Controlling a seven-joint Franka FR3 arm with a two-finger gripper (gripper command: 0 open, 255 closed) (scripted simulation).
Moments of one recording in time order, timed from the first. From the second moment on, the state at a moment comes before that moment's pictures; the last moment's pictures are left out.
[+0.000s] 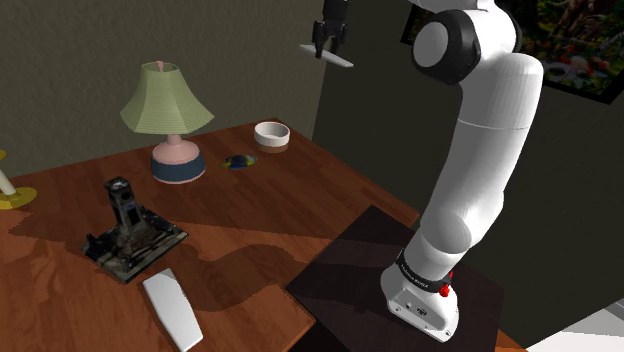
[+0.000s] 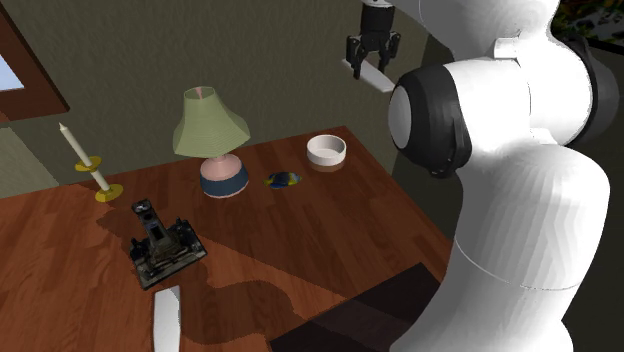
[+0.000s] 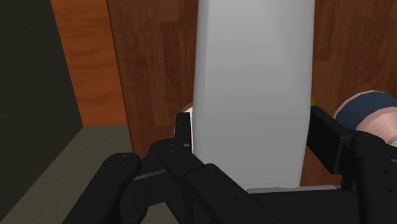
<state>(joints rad) -0.14 0.27 -0.26 -1.19 0.08 1.46 -0.29</state>
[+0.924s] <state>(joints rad) 0.06 0.22 -0.16 -1.23 0.04 1.46 0.00</state>
